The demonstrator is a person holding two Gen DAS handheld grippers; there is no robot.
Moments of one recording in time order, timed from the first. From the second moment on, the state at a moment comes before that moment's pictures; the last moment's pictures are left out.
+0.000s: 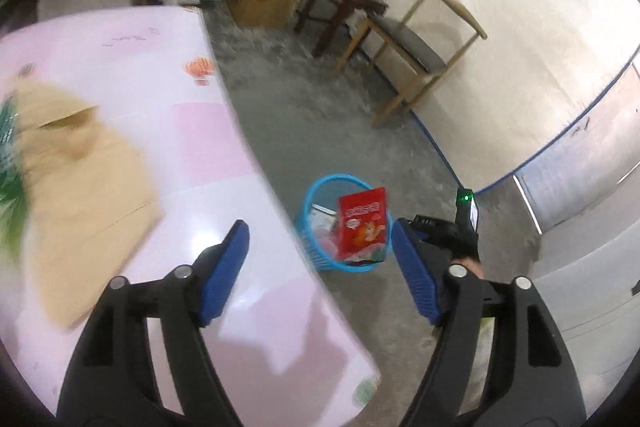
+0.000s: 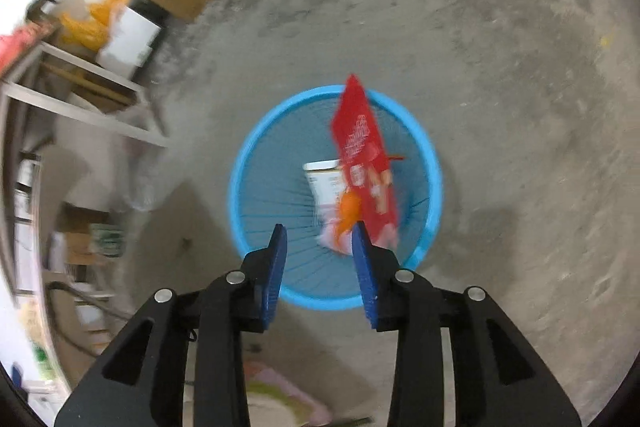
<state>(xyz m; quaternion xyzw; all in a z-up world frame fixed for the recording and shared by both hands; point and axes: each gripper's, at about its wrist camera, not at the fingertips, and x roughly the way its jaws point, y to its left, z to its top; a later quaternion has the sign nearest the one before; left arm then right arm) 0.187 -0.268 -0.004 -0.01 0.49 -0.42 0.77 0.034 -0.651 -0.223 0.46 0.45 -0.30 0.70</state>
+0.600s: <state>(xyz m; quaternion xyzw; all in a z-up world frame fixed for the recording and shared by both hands) 0.130 -0.101 -0.031 -0.02 0.41 -0.33 0.85 0.071 -0.529 -0.047 0.31 0.40 -0.22 0.83</state>
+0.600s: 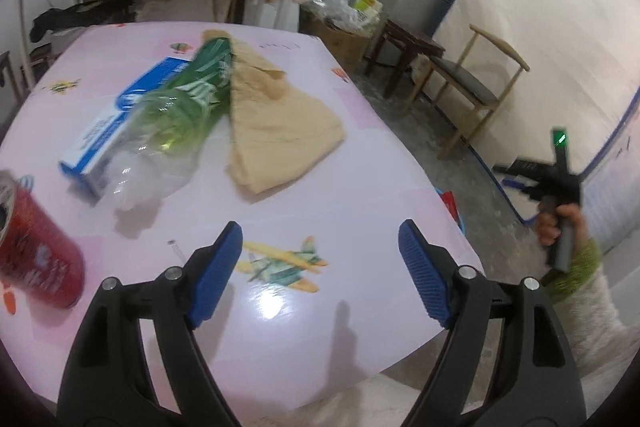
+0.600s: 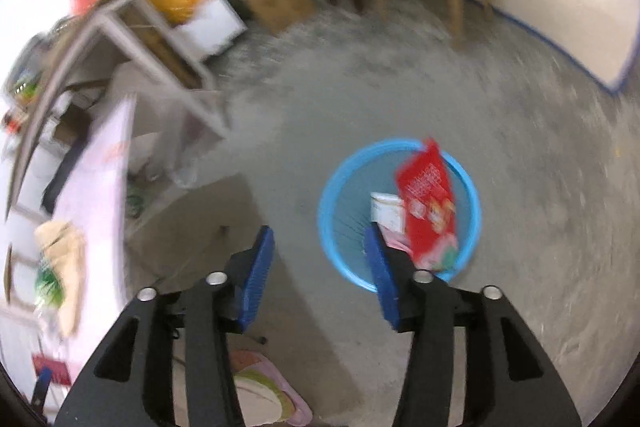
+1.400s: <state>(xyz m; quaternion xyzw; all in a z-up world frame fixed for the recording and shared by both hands) 0.108 -0.035 -0.043 0.01 0.33 -0.21 0.92 0.254 -0.271 -0.005 0.13 0.48 0.01 0.87</state>
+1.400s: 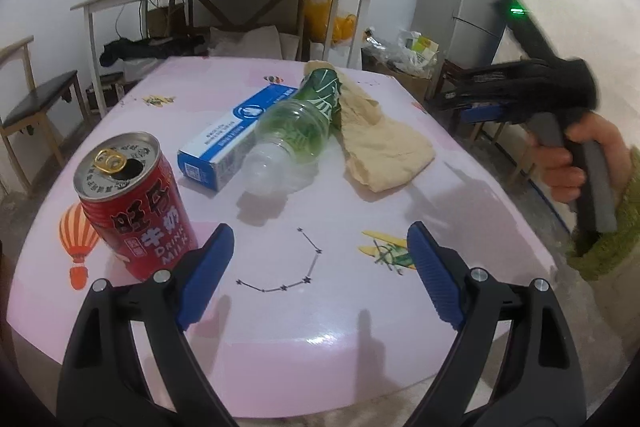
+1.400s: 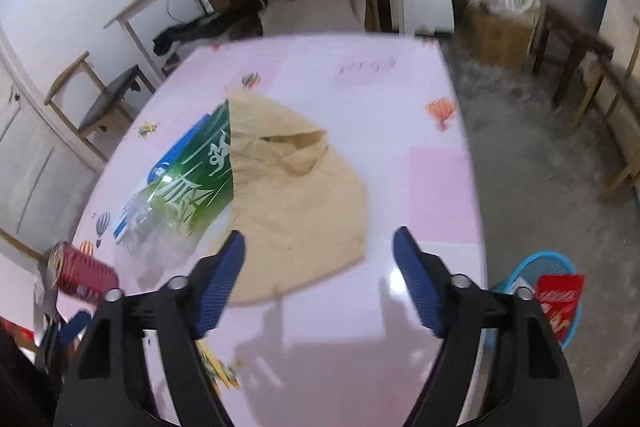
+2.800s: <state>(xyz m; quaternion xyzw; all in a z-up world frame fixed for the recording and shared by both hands) 0.115 -0.070 -0.069 0.03 0.35 -0.30 0.89 0.237 -0.278 -0.056 0.14 0.55 -0.02 0.82</state>
